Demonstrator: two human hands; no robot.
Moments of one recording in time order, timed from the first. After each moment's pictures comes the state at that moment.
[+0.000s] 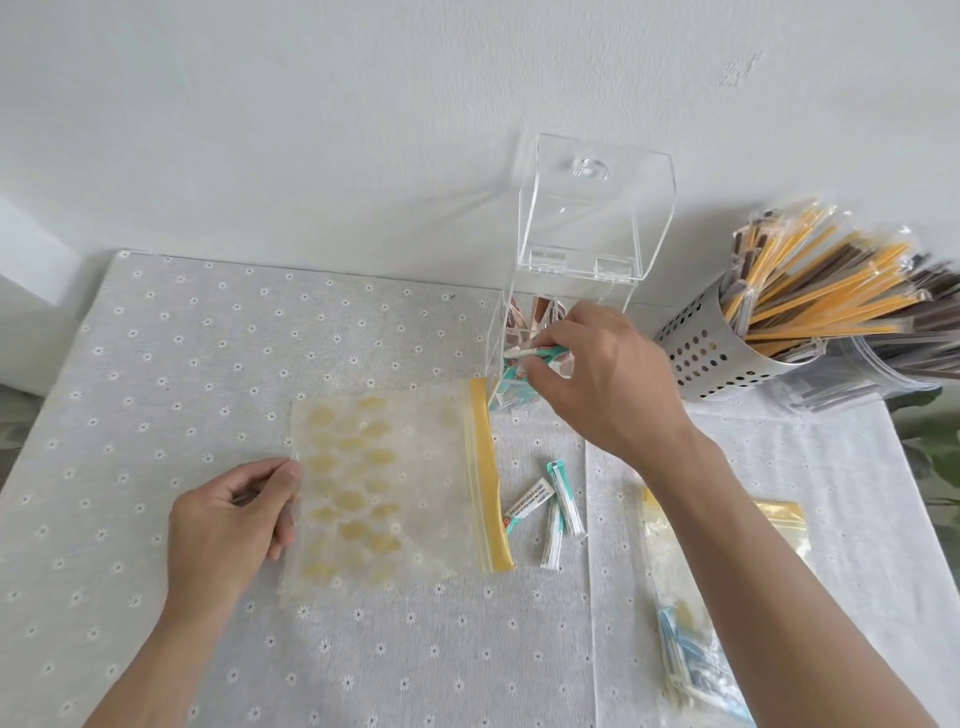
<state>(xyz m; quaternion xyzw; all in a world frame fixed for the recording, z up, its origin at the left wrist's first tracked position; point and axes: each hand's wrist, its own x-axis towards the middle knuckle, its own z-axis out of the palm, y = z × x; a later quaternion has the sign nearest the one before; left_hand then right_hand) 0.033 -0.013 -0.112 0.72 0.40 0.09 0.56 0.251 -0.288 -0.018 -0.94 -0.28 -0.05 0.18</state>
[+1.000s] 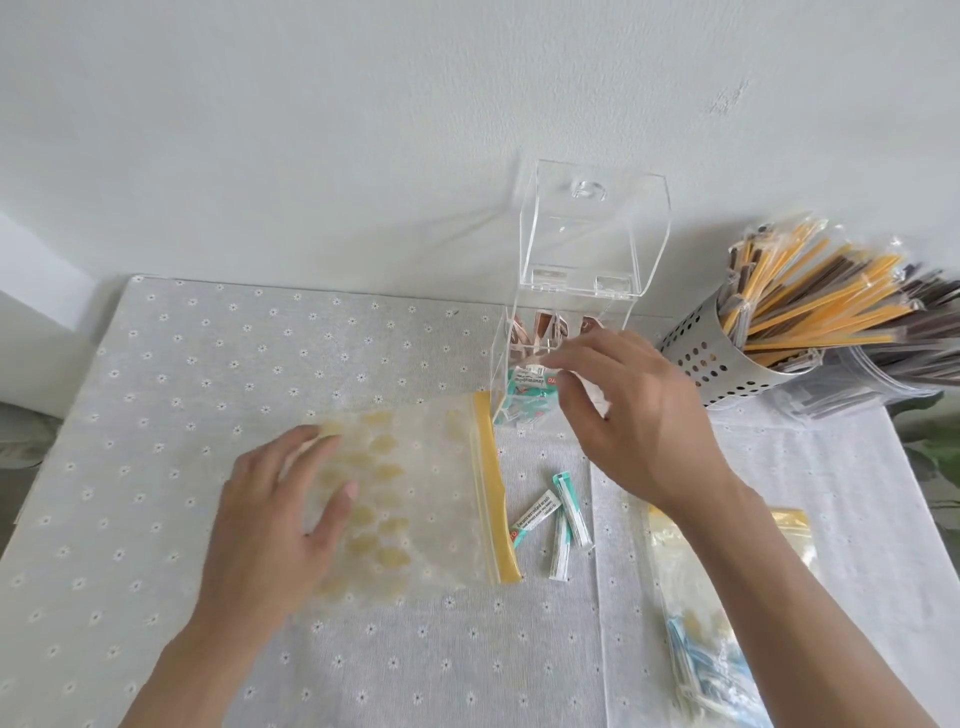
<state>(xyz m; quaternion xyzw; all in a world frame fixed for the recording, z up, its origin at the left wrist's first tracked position) 0.043 -0.024 -0.093 0.96 0.15 0.09 0.21 0.230 -0.306 0.002 -0.91 -0.33 -0.09 0.24</state>
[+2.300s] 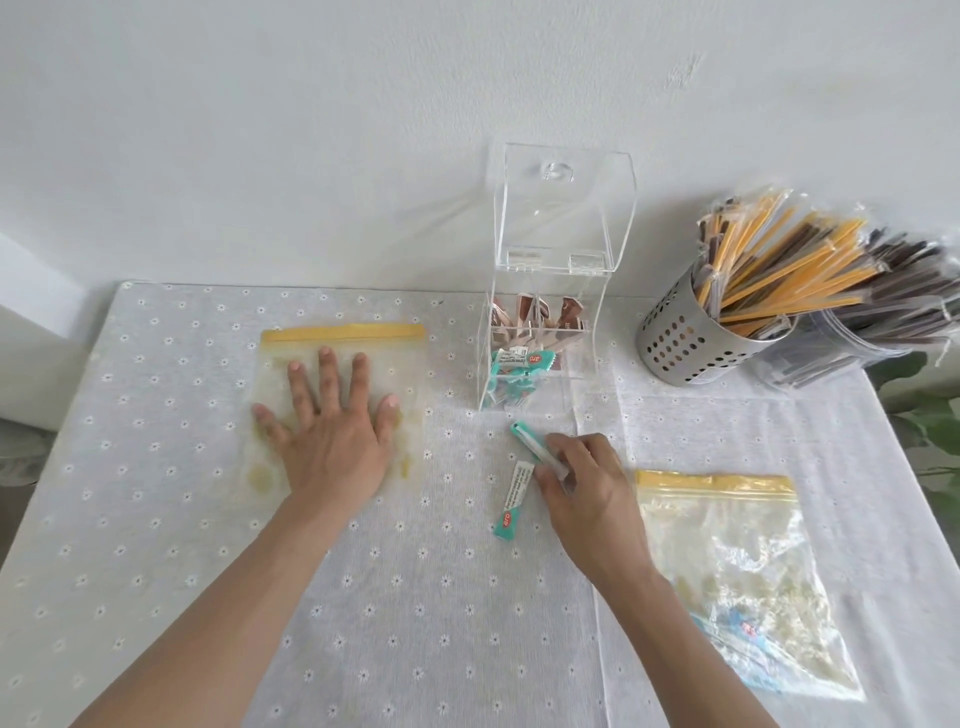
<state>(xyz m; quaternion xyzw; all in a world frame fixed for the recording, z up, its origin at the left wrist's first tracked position) 0.136 -0.049 -0.133 0.96 0.24 -0.11 0.09 0.144 -0.336 -0.120 -0.95 -0.09 0.04 0.30</state>
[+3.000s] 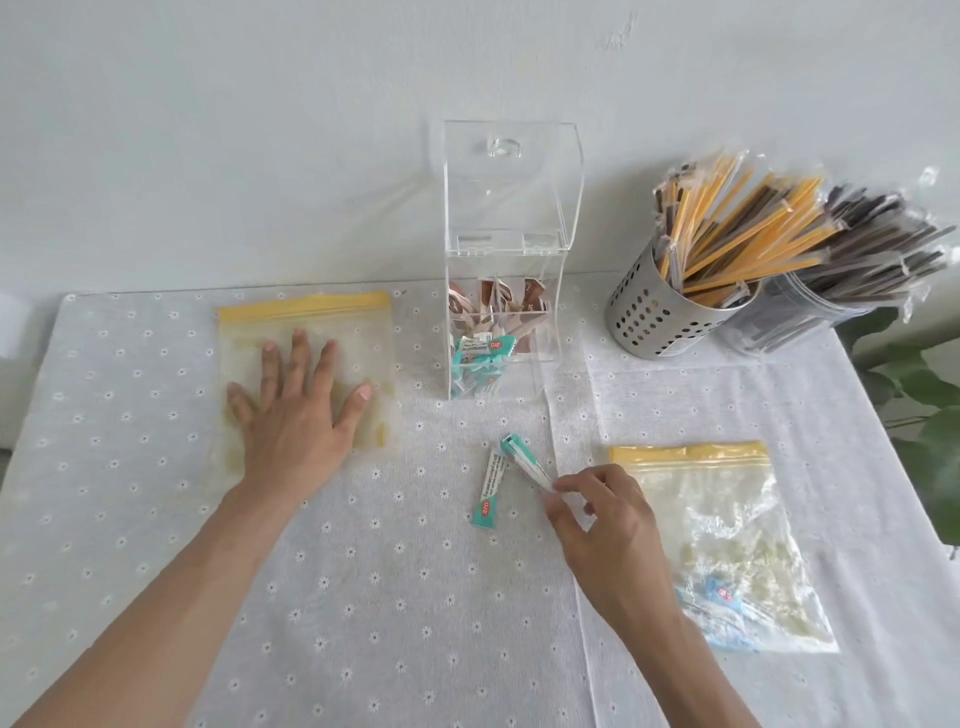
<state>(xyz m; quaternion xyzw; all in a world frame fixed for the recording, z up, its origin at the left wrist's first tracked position) 0.147 -0.031 -0.124 0.97 0.18 -0.10 0.12 0.100 -0.375 -0.102 -0.95 -0.02 0.04 0.32</state>
